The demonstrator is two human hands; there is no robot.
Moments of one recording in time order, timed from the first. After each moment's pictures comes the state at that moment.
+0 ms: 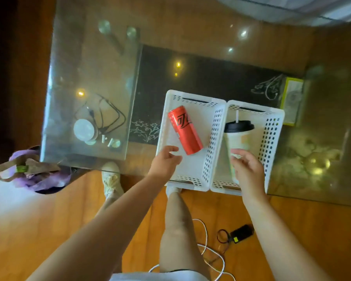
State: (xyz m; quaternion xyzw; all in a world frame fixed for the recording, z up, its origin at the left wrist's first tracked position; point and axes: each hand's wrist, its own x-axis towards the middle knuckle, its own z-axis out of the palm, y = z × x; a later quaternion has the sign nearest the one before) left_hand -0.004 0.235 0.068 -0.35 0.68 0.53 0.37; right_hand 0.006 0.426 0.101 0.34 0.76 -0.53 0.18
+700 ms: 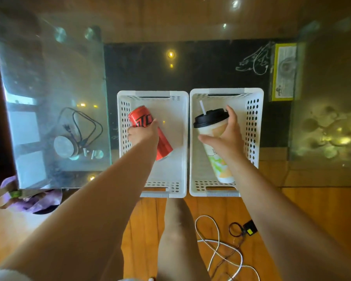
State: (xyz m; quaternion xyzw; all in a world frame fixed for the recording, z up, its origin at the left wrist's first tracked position) left_hand -0.088 0.304 -0.003 -0.58 0.68 0.39 0.24; right_hand -0.050 0.489 0.013 0.29 0.83 -0.42 0.23
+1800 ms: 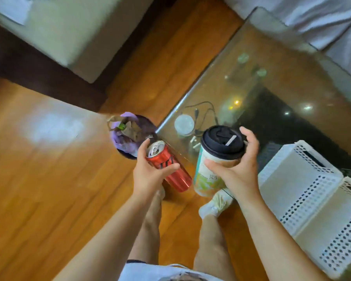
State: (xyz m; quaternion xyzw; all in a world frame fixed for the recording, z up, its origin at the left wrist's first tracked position) left_hand 0.134 -0.034 0.133 -0.54 0.59 0.60 -0.01; right_hand 0.017 0.123 0.155 -0.05 0.81 -0.51 0.27
